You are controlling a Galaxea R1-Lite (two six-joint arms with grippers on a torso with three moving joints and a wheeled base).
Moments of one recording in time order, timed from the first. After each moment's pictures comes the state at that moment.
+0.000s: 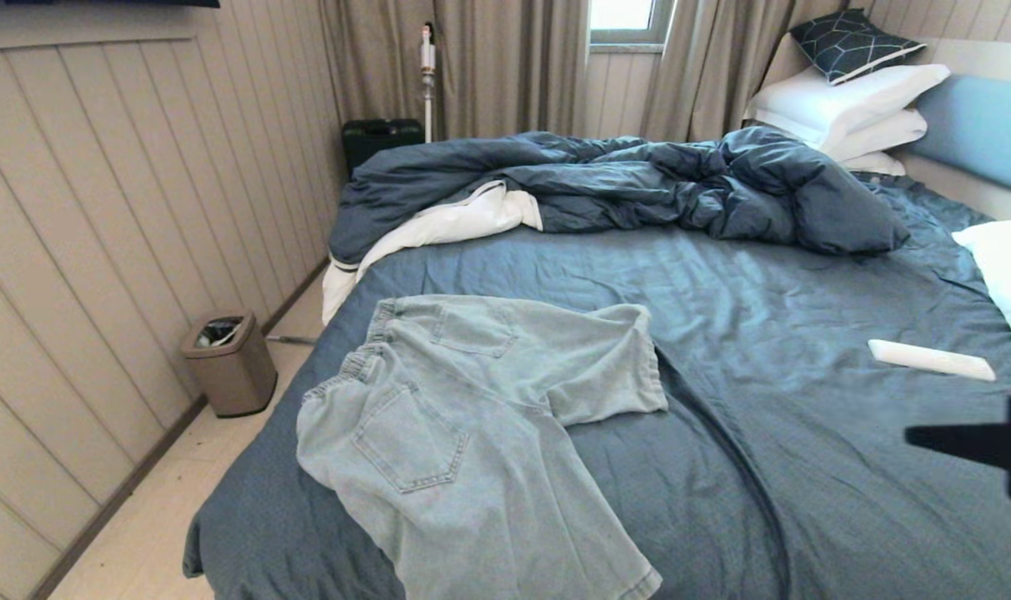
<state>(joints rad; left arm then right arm) -0.10 0.59 -0.84 0.73 0.02 -0.17 0.40 1.03 -1.01 0.57 -0.15 0.44</state>
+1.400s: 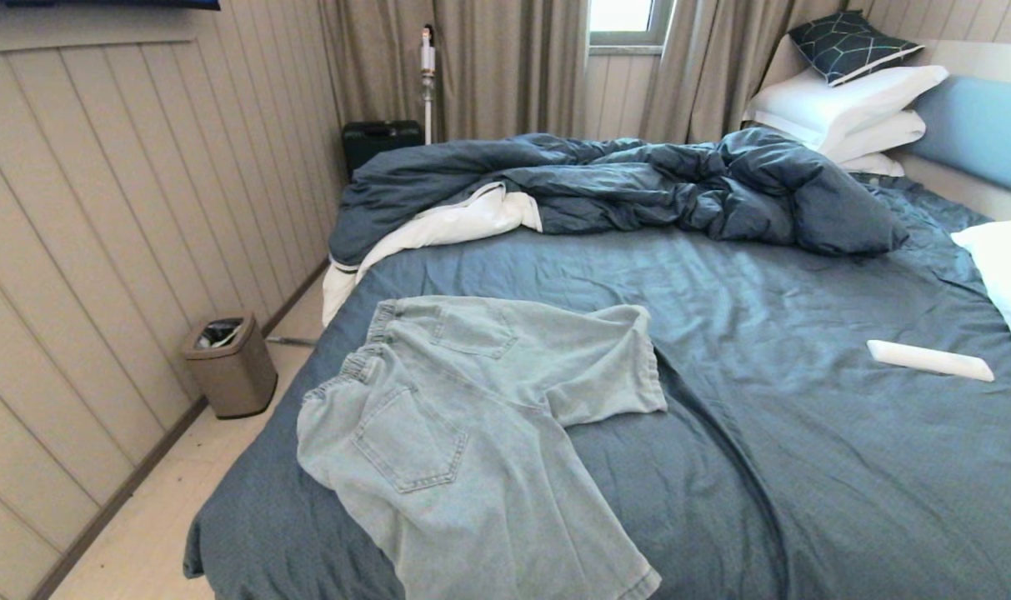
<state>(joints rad) 0.01 0.18 -0.95 1.24 0.35 -0.40 0.05 0.24 -0.44 0.40 -0.59 0.23</state>
